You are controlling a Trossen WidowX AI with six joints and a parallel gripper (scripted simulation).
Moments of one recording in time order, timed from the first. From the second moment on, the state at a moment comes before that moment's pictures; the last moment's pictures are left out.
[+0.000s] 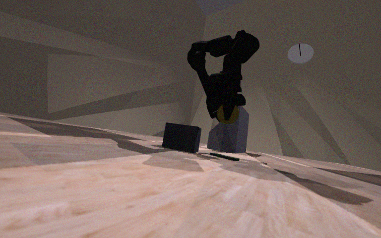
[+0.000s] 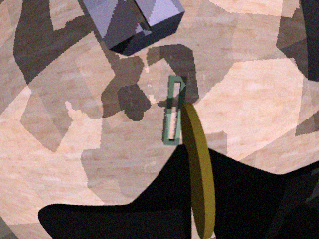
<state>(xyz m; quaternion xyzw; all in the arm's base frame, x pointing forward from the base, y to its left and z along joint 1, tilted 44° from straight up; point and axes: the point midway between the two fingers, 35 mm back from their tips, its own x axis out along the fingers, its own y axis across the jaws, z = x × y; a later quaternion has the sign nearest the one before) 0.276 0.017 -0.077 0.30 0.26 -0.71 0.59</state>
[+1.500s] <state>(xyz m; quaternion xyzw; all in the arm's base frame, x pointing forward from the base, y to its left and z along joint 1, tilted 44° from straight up) 0.291 -0.038 -0.025 0.20 0.37 -0.66 0.62</state>
